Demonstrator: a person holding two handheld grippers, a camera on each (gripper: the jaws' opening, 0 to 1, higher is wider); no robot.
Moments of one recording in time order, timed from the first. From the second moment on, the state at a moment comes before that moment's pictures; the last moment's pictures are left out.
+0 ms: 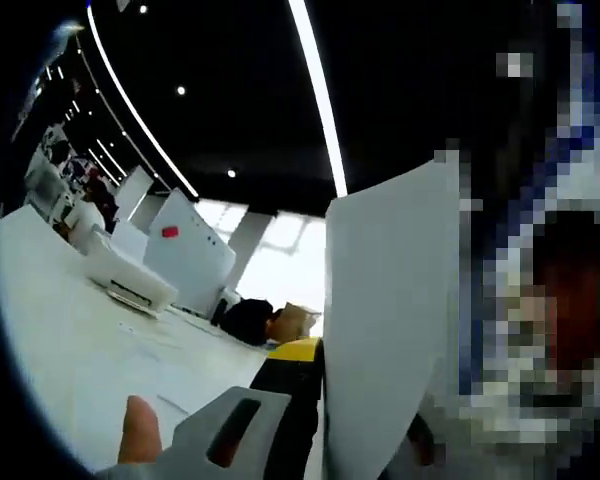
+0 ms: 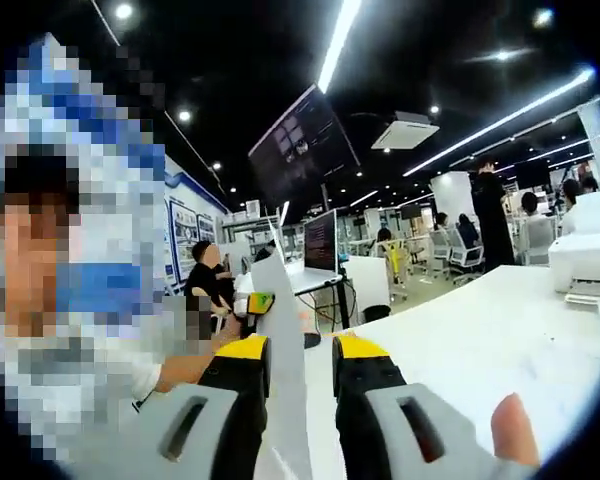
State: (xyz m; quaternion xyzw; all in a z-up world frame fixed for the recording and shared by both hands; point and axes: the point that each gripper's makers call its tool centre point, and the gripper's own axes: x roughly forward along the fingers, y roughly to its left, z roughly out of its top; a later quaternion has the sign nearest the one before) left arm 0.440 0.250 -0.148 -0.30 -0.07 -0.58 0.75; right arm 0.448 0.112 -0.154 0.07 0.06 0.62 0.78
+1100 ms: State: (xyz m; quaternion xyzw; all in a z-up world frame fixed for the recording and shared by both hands) left arm 0.451 0.258 -0.268 -0.25 0.01 -0.53 0.81; right arm 0.489 0.019 -0.259 -0.05 0.11 0.43 0.89
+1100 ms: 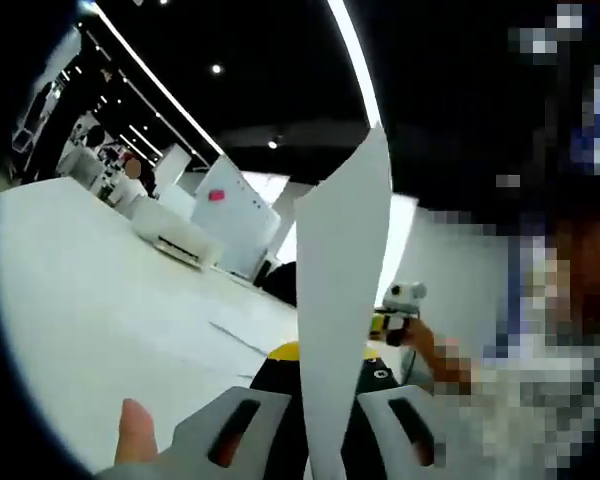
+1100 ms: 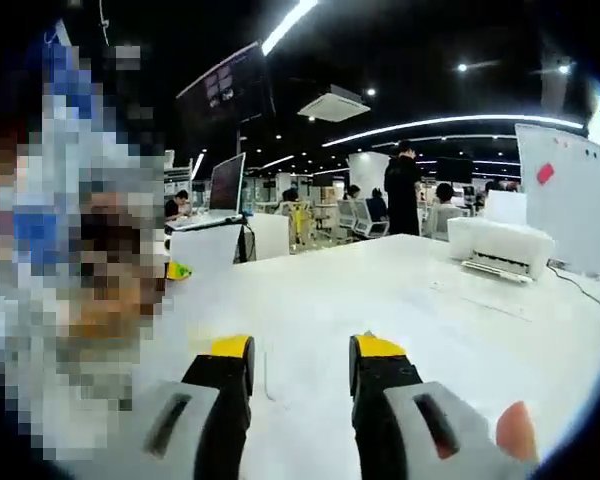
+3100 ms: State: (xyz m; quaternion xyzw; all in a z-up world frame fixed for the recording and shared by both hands) left arm 0.443 0.257 -0.267 -0.24 -0.02 -0.56 0.79; right arm 0.465 -0.021 -0.373 -0.06 0.17 0.34 0.92
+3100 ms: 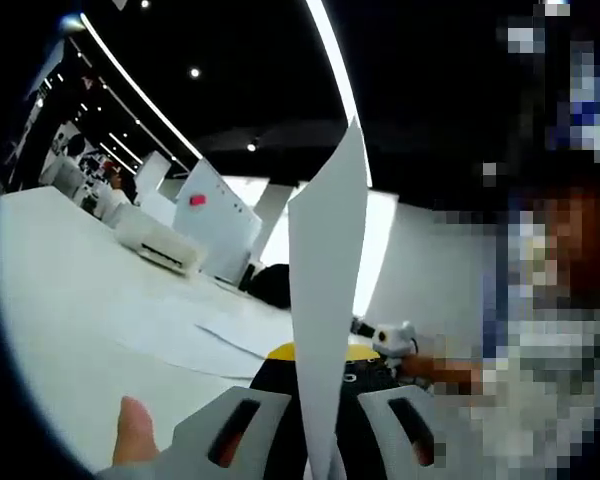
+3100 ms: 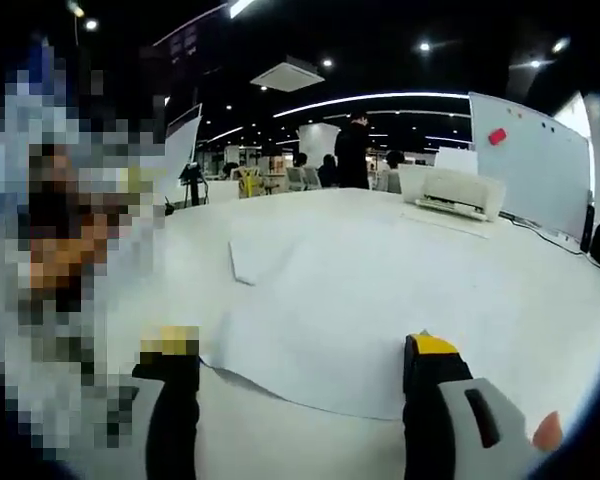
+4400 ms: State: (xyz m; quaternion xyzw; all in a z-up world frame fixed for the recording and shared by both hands) left arm 0.438 0.251 -0.269 -0.23 -0.02 -0.57 0.79; right arm 0.463 -0.015 -0.368 -0.06 0.15 0.37 0.92
